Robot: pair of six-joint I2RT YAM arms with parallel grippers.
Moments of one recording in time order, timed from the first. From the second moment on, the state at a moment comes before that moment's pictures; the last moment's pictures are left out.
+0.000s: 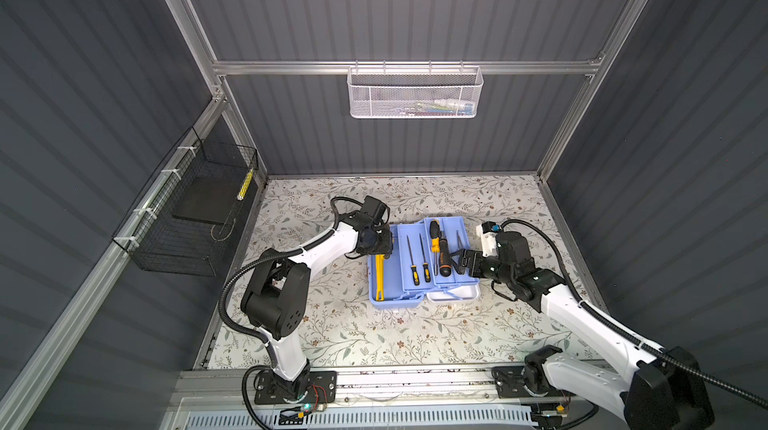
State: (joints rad) left arm -0.55 1.78 1.30 -0.62 0.10 -0.43; right arm 0.39 1.07 0.61 -0.21 -0.23 0.49
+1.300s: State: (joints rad) left arm -0.59 1.84 1.34 -0.68 0.04 -0.48; right arm 0.33 1.07 0.59 -0.17 -0.27 0.47
